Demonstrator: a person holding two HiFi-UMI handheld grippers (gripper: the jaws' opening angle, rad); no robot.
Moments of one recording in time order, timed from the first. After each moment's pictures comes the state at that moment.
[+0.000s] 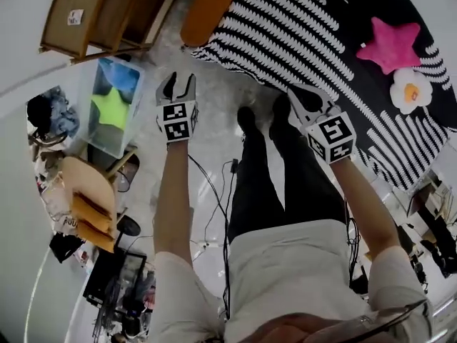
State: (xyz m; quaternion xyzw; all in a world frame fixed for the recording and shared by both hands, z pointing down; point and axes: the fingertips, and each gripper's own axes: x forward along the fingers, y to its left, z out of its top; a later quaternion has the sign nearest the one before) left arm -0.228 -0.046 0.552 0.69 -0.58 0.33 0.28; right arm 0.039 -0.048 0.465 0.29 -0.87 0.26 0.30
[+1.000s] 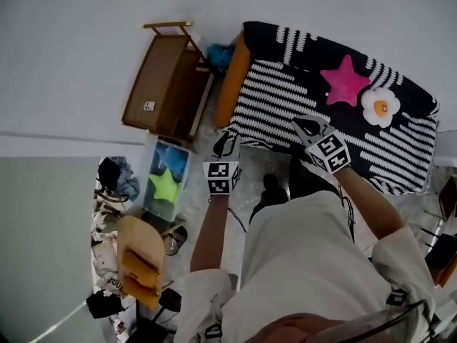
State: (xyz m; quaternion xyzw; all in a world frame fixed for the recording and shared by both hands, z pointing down) left arm -0.071 0.027 0.151 0.83 -0.50 0.21 0.15; right arm 0.109 0.016 0.128 0.37 -0.90 0.12 0.22
